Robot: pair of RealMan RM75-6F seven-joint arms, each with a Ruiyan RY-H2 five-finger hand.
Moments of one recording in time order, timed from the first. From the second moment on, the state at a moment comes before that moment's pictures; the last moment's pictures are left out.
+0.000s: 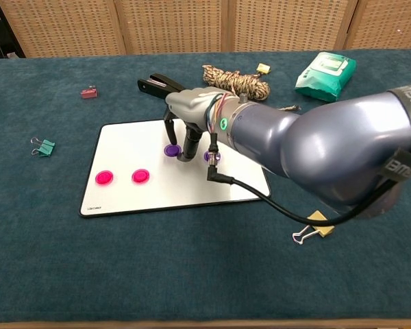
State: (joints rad) left arm -0.12 -0.94 -0.02 -1.80 1.51 1.42 -0.05; right arm 1.17 -1.96 0.33 -1.21 -0.61 0.90 -0.76
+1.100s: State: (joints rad) left arm -0.12 -0.93 -0.02 -1.80 1.51 1.43 -0.07; right arm 1.17 -2.00 0.32 -1.13 -0.59 0.87 -0.75
